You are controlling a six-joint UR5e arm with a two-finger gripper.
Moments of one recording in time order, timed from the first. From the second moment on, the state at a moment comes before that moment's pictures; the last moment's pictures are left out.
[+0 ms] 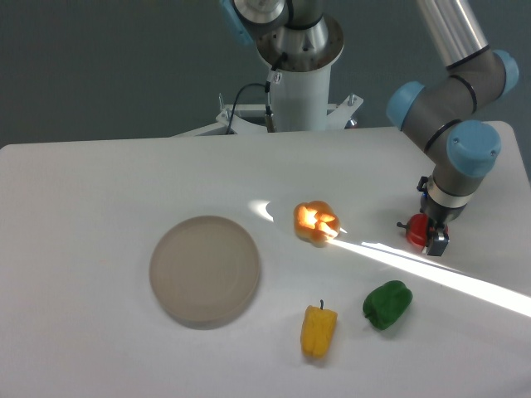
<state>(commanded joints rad) 2.74 -2.09 -1.63 -0.99 1.54 2.26</state>
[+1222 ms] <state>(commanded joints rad) 2.58 -2.13 -1.34 -1.01 1.54 1.86</state>
